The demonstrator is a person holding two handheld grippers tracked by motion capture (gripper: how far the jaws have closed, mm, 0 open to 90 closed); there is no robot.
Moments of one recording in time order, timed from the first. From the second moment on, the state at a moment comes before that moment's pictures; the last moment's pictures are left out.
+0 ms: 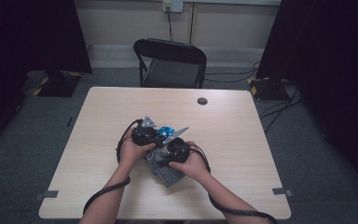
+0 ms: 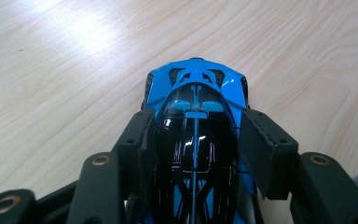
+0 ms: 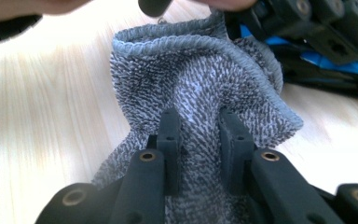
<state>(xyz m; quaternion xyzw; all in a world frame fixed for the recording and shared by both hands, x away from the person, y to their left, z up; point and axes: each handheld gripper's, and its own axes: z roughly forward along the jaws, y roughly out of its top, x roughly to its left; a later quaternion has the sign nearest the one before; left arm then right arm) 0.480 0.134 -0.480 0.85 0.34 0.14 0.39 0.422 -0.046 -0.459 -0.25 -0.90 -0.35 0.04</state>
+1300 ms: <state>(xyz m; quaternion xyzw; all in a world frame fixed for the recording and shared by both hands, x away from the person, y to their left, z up) 0.429 0.109 -0.447 0.86 0.24 0.08 0.43 0.398 -0.137 -0.457 -0.28 -0.88 -0.38 0.00</state>
